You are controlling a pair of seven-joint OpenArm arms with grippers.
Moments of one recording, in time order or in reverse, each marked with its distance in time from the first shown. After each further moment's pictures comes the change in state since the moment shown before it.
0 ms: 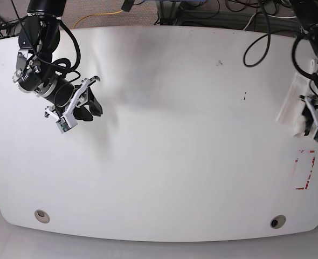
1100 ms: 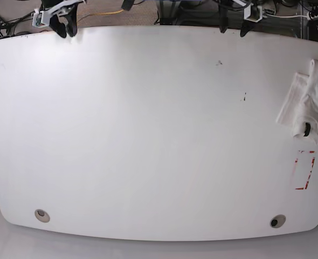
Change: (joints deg) left arm 59.0 24.1 18.1 -1.5 -2.8 20.9 -58.9; right arm -46.8 -9.2 12.5 -12.4 -17.9 1.6 64.2
